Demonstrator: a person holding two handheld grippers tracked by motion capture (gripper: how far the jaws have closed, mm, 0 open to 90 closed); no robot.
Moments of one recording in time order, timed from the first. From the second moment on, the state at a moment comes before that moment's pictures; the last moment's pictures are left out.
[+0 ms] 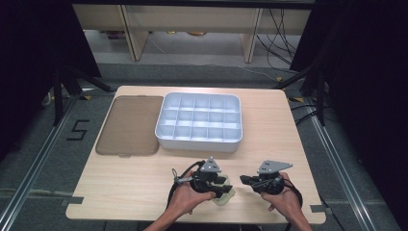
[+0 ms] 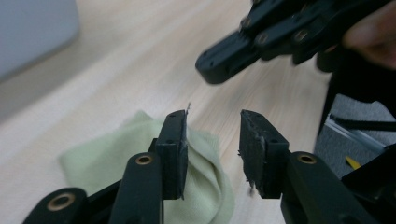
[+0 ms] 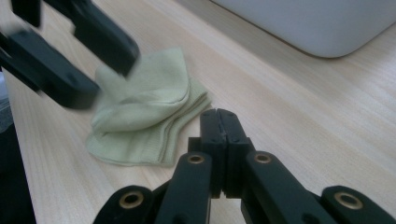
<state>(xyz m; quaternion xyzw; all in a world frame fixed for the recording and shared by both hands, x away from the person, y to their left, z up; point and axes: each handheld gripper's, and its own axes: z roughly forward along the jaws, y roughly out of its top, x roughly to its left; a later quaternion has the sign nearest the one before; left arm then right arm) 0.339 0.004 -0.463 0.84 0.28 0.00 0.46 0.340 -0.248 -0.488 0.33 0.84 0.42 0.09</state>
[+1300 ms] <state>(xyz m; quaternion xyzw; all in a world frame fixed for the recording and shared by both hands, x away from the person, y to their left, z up) 0.315 0.037 -0.504 0.88 0.26 0.02 0.40 0.331 -0.200 -0.498 0.28 0.88 0.38 0.06</state>
